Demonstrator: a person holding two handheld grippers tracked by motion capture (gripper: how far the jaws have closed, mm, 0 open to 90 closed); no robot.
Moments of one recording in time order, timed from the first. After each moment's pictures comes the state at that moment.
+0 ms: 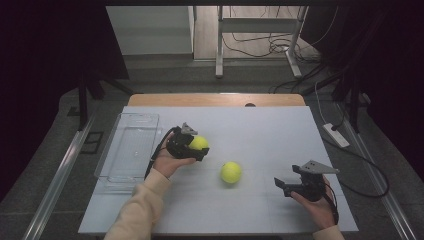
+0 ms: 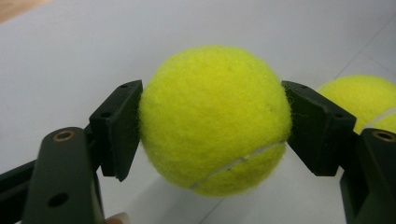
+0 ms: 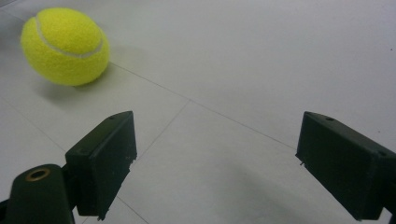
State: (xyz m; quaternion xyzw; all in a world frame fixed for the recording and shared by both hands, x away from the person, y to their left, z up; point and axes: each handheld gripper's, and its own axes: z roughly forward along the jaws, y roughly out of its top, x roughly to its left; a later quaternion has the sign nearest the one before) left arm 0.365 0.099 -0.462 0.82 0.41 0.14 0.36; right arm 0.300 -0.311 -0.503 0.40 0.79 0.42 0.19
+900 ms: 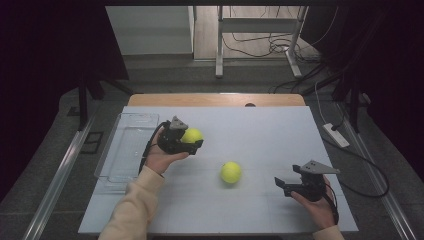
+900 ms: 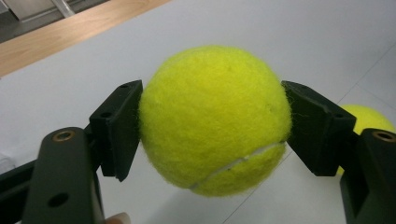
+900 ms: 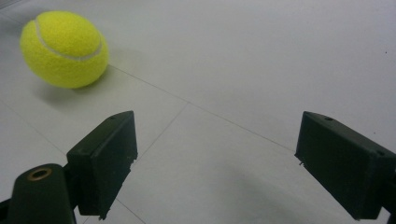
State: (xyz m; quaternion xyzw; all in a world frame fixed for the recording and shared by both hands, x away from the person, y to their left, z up) left arm 0.360 0.120 -0.441 0.80 0.41 0.17 0.40; right arm 0.300 -0.311 -0.502 0.40 0.79 0.42 0.19
